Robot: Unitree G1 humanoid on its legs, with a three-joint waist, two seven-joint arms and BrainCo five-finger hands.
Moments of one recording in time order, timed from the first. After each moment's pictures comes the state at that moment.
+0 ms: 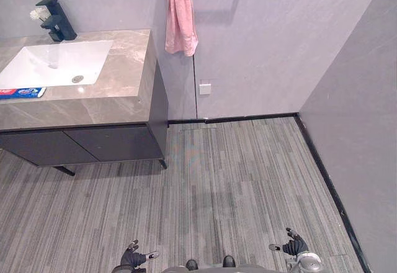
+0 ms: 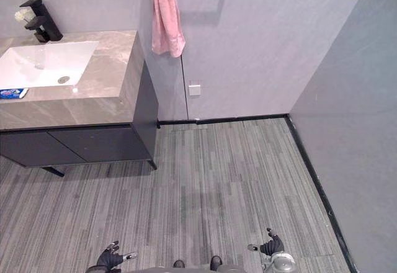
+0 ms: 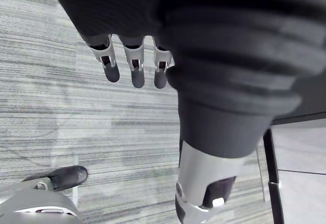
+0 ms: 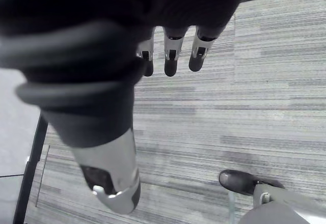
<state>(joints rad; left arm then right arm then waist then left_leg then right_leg) 0.13 0.16 0.14 1.05 0.01 -0.13 0.04 0.07 -0.19 -0.16 0.99 -0.20 -0.06 -0.06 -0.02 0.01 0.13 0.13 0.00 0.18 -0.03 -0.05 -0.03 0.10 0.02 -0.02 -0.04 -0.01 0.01</state>
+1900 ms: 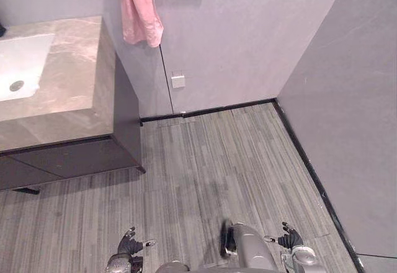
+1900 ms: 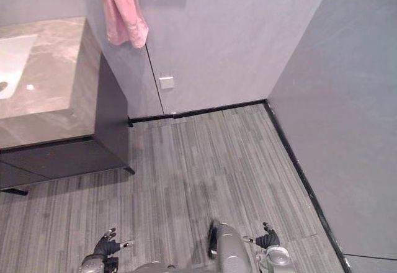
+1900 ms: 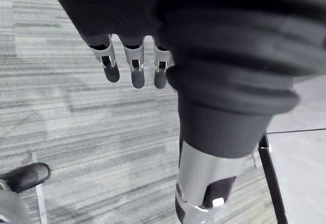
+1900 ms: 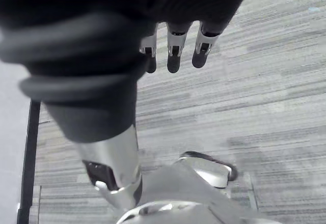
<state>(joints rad) 0.06 0.17 0.12 1.01 0.01 -0.14 0.05 0.02 -0.18 -0.15 0.98 -0.12 -0.03 -0.08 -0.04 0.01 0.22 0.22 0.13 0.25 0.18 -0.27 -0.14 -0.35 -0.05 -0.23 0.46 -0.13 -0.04</state>
